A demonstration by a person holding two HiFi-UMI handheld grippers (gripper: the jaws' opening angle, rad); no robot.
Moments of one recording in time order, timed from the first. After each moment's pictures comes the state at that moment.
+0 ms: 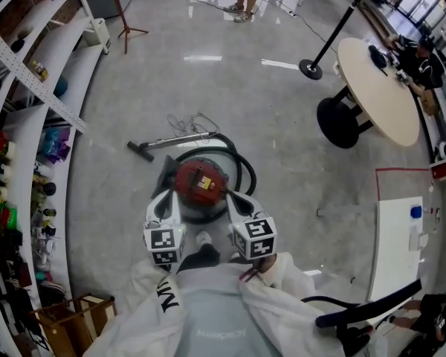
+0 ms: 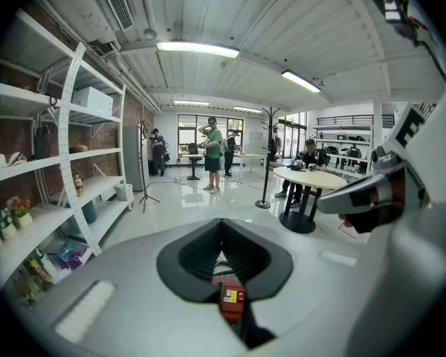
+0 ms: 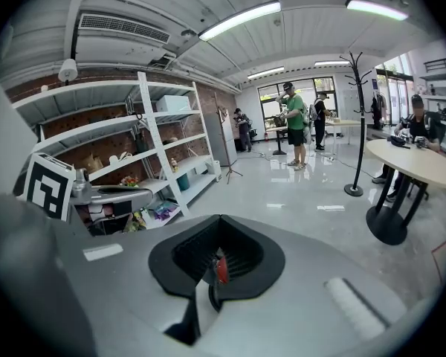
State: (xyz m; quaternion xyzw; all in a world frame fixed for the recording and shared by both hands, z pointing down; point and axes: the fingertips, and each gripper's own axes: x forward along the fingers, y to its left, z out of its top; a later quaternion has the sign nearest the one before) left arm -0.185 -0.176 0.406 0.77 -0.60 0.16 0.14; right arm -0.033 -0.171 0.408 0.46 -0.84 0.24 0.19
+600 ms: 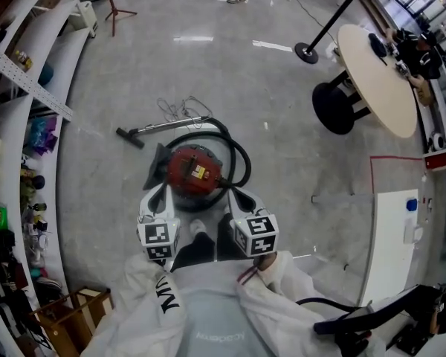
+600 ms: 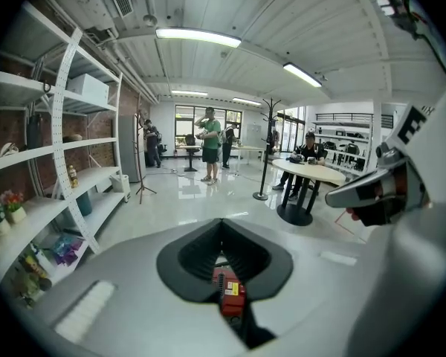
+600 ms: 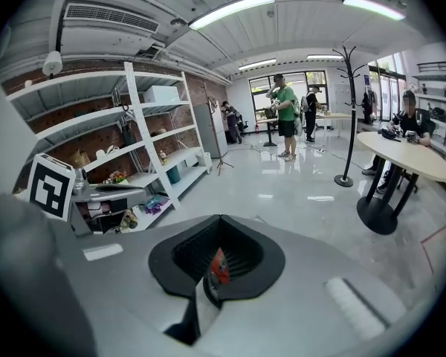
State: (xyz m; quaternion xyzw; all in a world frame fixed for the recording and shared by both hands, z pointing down) left arm -0.192 -0.188 0.438 0.77 -0.59 0.18 0.16; right arm -0.020 -0.176 0.433 0.48 -0.81 0.26 0.22
